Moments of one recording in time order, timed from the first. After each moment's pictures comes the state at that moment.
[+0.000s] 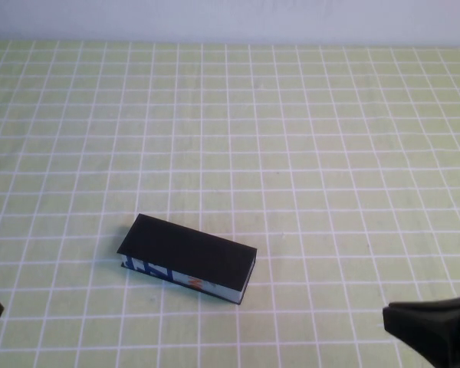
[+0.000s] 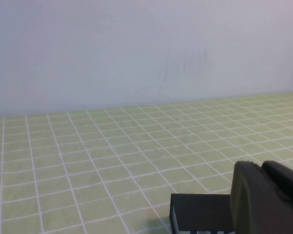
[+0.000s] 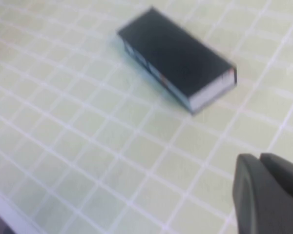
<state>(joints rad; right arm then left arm) 0.60 0.71 -0.51 0.57 0.48 -0.31 -0.30 0.00 0.03 -1.37 0.12 1.33</state>
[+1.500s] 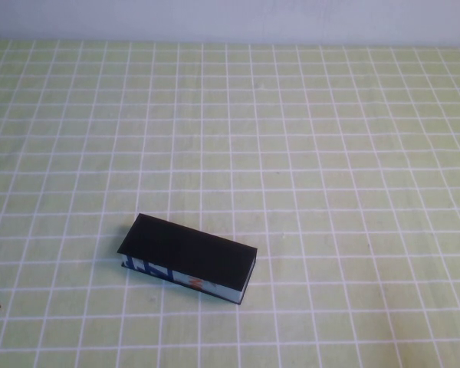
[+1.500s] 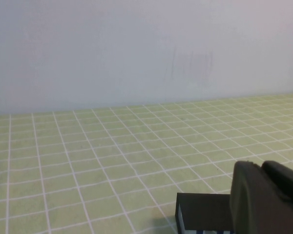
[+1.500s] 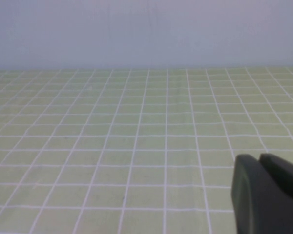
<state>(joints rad) 0.08 -0.01 0.03 0.46 0.13 -0.38 -0.30 0.00 0.03 -1.37 0.11 1.33</state>
